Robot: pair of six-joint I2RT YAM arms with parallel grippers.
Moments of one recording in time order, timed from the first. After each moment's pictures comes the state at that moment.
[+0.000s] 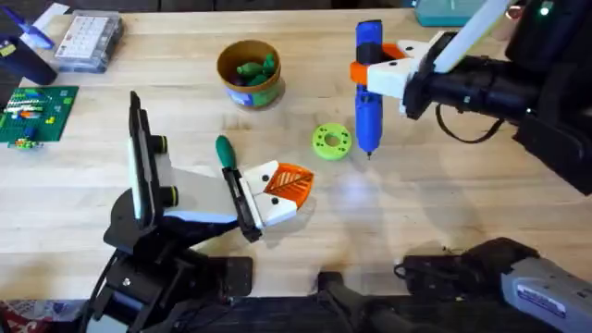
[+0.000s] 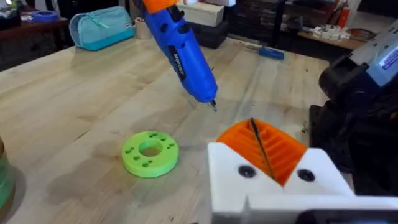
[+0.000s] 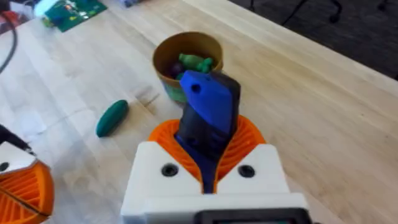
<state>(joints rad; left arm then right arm) -0.36 0.01 0.01 -0.06 0.82 -0.06 0.32 1.01 0.73 -0.11 -0.48 -0.08</state>
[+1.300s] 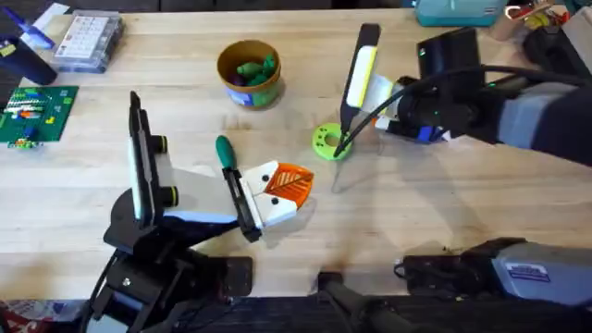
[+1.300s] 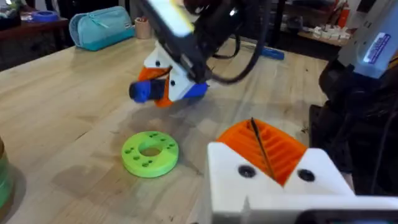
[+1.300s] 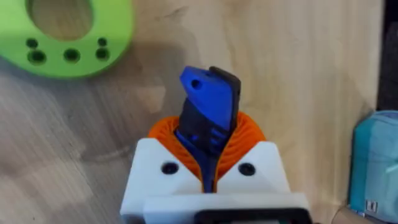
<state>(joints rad) -0.36 0.01 0.01 -0.06 0.82 -0.06 0.30 1.43 0.73 -0.24 0.00 -1.06</state>
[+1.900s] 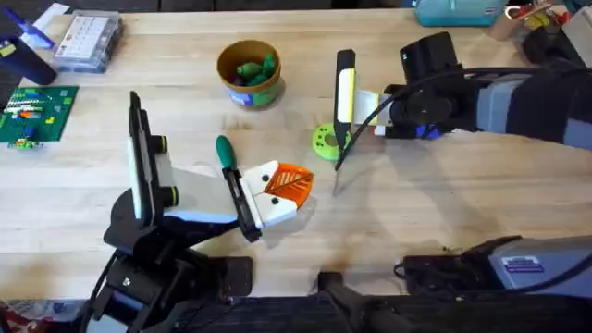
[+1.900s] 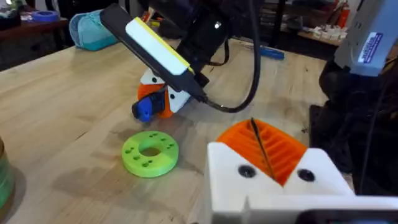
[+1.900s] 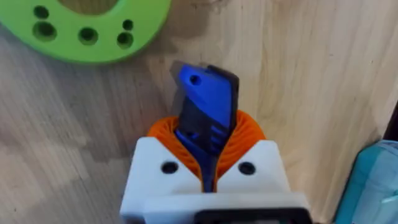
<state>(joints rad) -0.36 0.01 0.01 -0.06 0.82 -0.06 0.30 1.57 0.78 -0.28 0.03 -1.23</state>
